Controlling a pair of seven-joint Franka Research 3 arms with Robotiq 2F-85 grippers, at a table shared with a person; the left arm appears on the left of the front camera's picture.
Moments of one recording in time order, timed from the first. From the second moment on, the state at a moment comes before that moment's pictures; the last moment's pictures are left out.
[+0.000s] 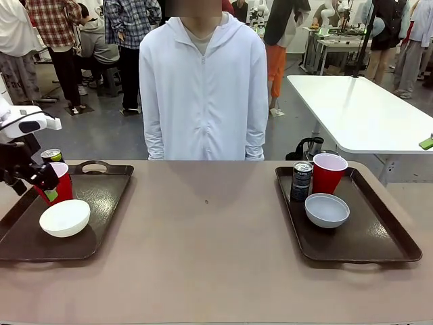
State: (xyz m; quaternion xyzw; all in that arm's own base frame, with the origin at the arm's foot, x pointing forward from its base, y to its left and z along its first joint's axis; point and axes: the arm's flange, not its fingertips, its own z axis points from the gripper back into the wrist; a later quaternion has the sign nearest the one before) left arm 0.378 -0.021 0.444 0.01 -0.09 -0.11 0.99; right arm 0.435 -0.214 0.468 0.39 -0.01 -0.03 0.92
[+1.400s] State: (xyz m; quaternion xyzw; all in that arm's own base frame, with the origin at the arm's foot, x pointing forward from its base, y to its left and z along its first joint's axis) left arm 0.357 -0.021 0.466 -0.02 -0.05 -0.10 0.99; right arm 0.435 -0.214 0.468 0.39 -0.01 -0.03 0.92
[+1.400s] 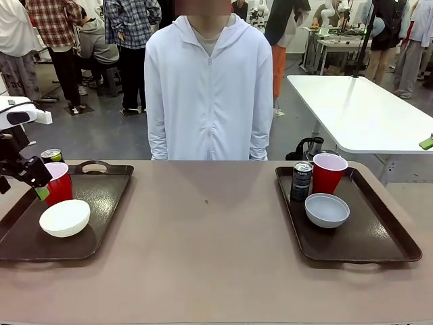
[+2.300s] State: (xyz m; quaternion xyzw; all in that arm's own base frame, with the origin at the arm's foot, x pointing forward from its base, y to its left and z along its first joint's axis) left arm 0.402 0.218 0.440 -0.53 0.04 -0.23 0.82; right arm 0.435 -0.215 0.468 0.39 -0.01 -0.03 0.92
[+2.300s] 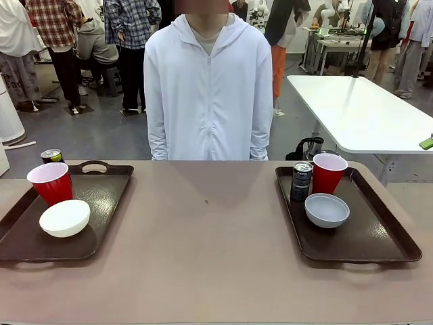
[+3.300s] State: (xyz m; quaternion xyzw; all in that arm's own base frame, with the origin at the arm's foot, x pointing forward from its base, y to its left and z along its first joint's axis) left arm 0.435 0.335 0.402 -0.55 0.01 -0.06 0.83; right arm 0.435 -0.215 0.469 0.39 -0.01 -0.03 0.92
